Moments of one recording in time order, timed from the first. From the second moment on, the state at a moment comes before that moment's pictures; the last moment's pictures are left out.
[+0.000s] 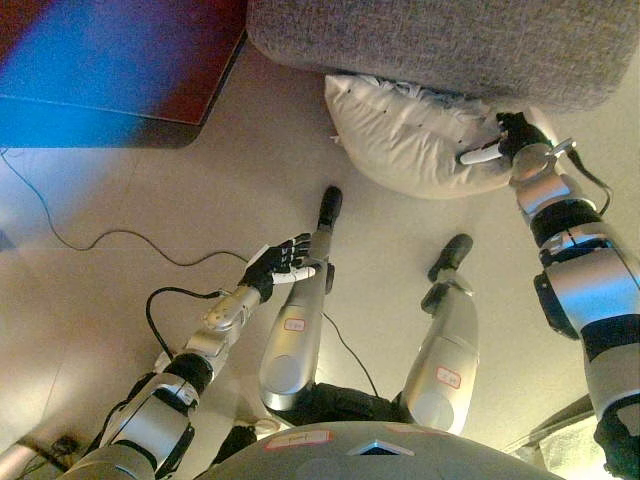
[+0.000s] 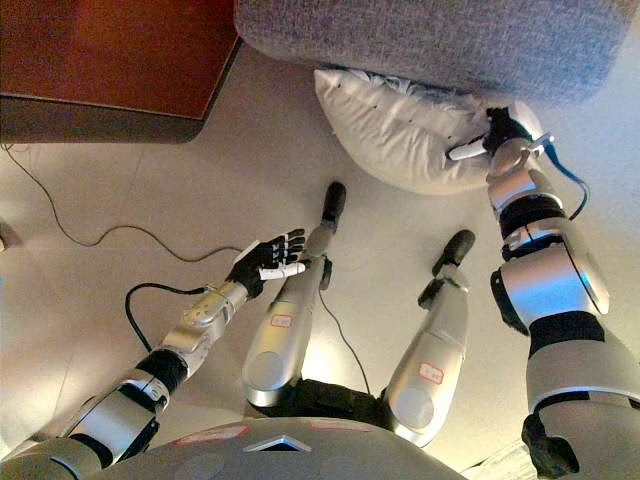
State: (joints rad) left arm -0.24 0.37 -0.53 0.77 -0.53 -0.33 -0.18; right arm -1.08 -0.58 0.51 1.23 -0.09 0.24 -0.06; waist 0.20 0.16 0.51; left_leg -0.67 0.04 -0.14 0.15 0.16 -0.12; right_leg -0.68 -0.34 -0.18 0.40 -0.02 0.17
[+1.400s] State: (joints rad) left arm -0.12 0.44 -0.48 0.54 -0.71 -0.40 -0.21; right arm -1.19 -0.66 0.58 1.26 -0.07 0.15 0.18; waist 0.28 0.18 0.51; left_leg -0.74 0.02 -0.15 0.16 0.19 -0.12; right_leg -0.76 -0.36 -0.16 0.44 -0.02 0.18
